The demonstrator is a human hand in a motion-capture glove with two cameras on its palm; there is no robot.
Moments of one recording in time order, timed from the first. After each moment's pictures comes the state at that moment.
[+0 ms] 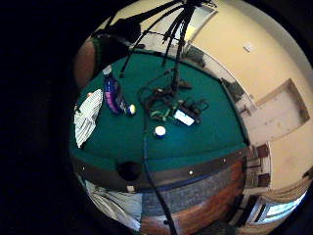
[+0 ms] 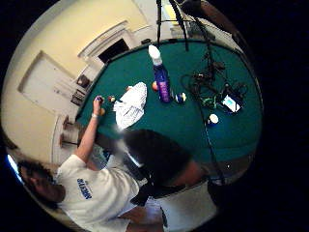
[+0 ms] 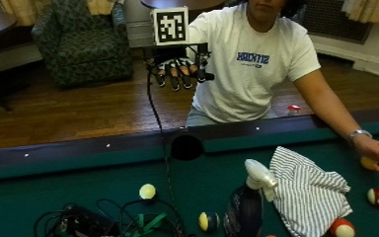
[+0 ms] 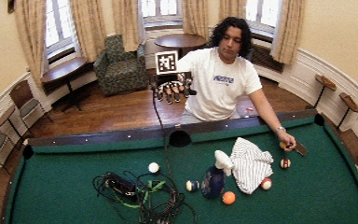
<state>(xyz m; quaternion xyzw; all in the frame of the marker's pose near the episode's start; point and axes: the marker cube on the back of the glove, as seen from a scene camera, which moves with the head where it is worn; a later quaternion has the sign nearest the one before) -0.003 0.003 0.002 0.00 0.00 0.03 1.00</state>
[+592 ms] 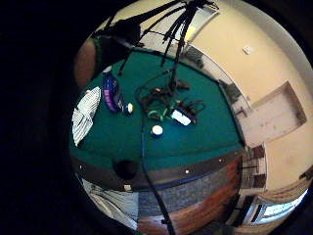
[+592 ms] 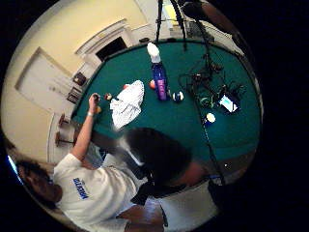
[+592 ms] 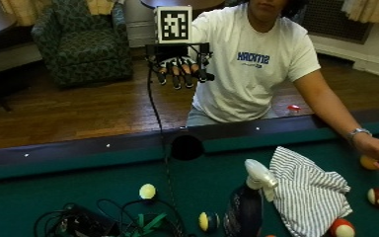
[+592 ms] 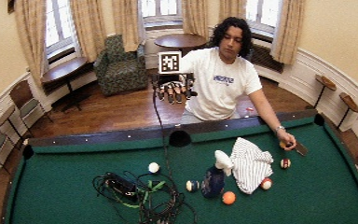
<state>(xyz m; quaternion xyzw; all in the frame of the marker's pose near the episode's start) -0.008 0.008 -0.002 0.00 0.03 0.05 1.00</state>
